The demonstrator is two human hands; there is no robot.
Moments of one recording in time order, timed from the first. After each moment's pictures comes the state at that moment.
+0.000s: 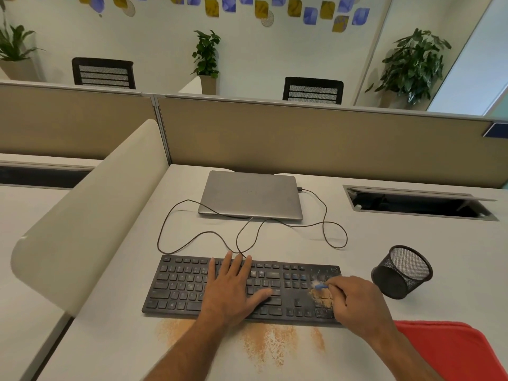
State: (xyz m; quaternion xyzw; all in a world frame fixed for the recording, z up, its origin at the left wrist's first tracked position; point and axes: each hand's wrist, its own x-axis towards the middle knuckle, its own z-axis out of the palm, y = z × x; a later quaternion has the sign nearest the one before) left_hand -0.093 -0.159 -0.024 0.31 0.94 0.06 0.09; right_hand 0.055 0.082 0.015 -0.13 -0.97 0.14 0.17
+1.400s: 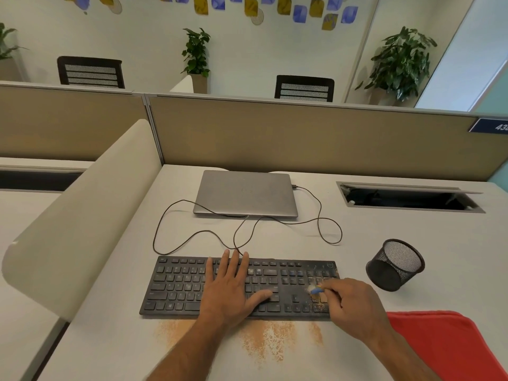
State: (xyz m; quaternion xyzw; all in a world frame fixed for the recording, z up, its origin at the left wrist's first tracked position) left_hand -0.092 -0.161 -0.033 0.32 0.94 0.04 0.08; right_hand 0.065 0.069 0.018 -0.13 -0.97 0.14 0.16
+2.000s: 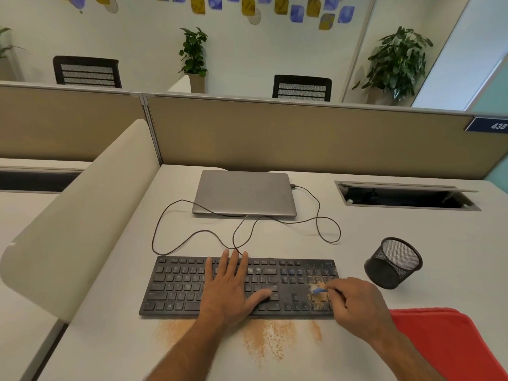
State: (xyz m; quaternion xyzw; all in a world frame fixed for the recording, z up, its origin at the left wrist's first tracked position) left_hand -0.093 -0.161 -0.034 0.33 0.94 0.04 0.08; right_hand 0.071 0.070 0.024 -0.14 -0.97 0.15 0.16
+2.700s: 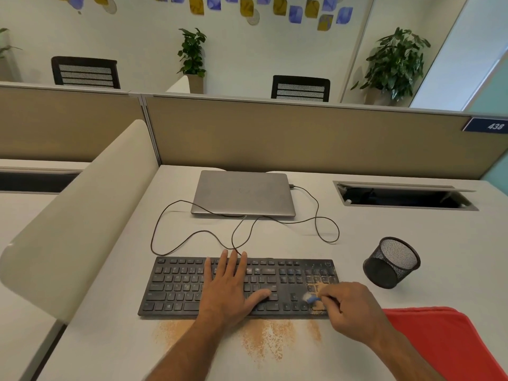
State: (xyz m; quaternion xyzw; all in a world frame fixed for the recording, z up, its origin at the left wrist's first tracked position) left_hand -0.093 -0.160 -0.033 0.33 0.94 0.04 0.08; right_hand 0.072 0.069 0.023 -0.08 -0.97 0.18 0.11
